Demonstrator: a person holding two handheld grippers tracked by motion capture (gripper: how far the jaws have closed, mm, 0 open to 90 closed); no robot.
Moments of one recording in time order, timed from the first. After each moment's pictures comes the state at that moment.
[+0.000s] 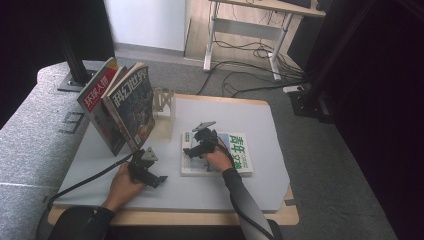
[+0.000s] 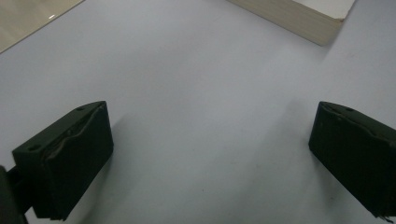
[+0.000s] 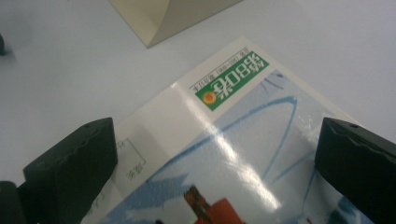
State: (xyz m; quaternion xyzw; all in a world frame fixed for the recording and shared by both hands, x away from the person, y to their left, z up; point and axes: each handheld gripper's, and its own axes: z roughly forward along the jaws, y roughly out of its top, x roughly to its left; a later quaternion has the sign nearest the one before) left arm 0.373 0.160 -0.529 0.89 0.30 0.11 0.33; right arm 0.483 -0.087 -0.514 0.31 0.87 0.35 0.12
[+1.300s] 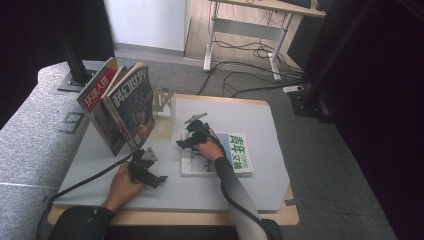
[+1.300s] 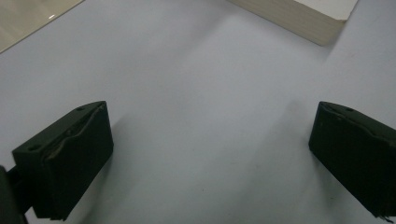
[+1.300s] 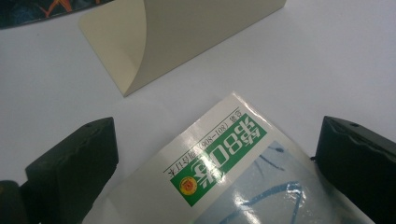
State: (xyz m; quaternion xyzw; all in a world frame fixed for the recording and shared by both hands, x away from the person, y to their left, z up) left arm 0.373 0.160 -0.529 0.89 0.30 0.11 0.33; right arm 0.517 -0.060 -0.518 0.31 0.88 0.35 0.11
